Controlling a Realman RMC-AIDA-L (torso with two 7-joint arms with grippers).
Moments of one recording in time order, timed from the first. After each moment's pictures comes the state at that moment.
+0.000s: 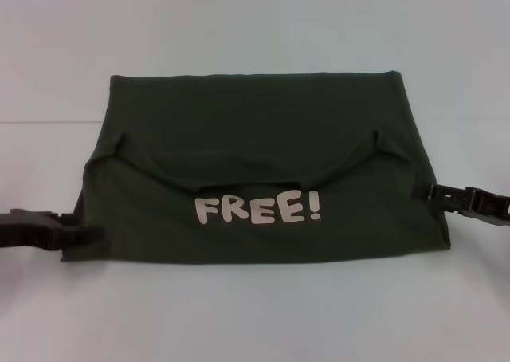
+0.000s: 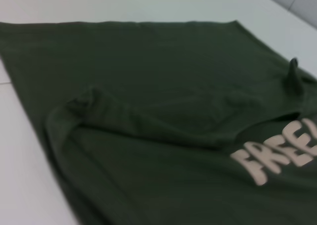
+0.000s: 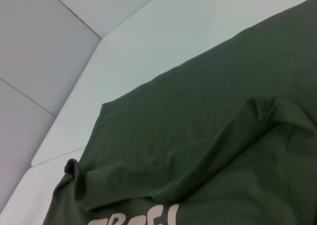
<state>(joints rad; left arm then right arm) -0.56 -1.93 0.65 0.65 2.24 1.29 -1.81 0.57 1.96 -0.60 -0.48 -2.01 -1.21 2.02</state>
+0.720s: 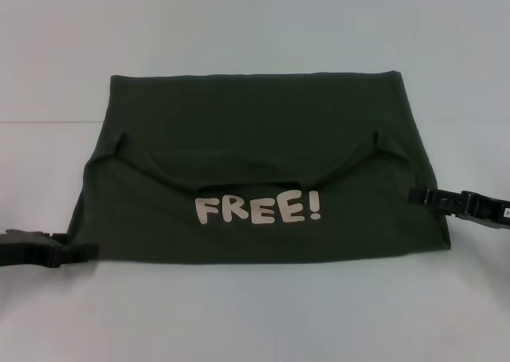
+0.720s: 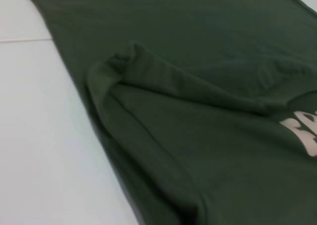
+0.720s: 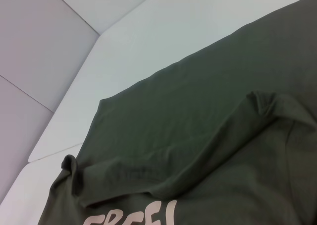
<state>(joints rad) -0.56 -1.97 0.64 0.62 2.33 1.14 -1.83 0.57 1.97 -0.61 -0.48 -2.01 -1.20 2.01</state>
